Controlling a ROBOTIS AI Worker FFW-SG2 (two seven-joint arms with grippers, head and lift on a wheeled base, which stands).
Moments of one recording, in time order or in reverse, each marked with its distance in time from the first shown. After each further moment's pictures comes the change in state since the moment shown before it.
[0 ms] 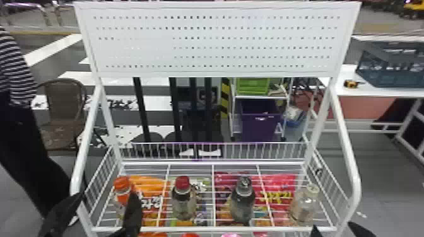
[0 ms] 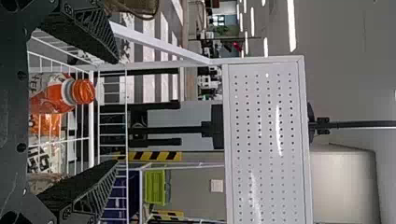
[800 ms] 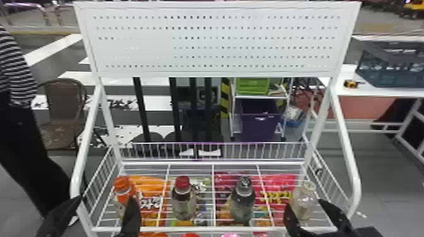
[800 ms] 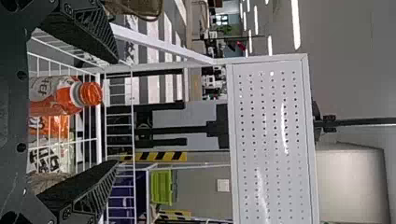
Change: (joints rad) left arm 0.031 0.006 0.005 -0.029 -0.009 0.026 -0.001; right arm -0.180 0.008 0.094 0.134 0.098 0.038 -0.101
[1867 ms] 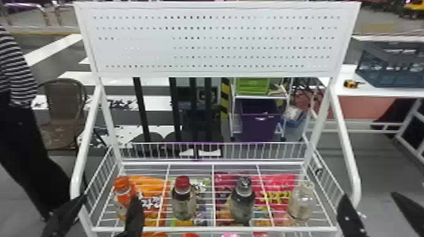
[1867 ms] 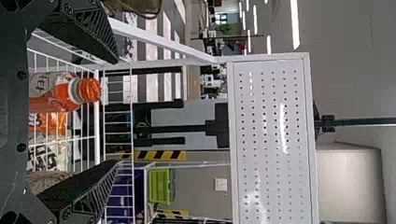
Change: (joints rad) left arm -0.030 -0.003 -0.011 0.036 0.004 -0.021 0.000; right arm 0.408 -0.001 -0.079 -0.618 -0.059 -0.013 -0.073
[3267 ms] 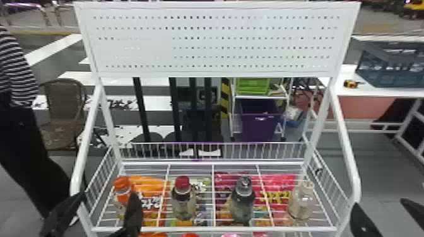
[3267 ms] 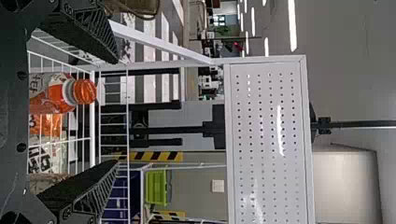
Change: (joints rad) left arm -0.009 -0.002 0.007 0.004 0.006 -0.004 0.002; right arm 0.101 0.001 -0.081 -0.200 -0.104 0.237 0.120
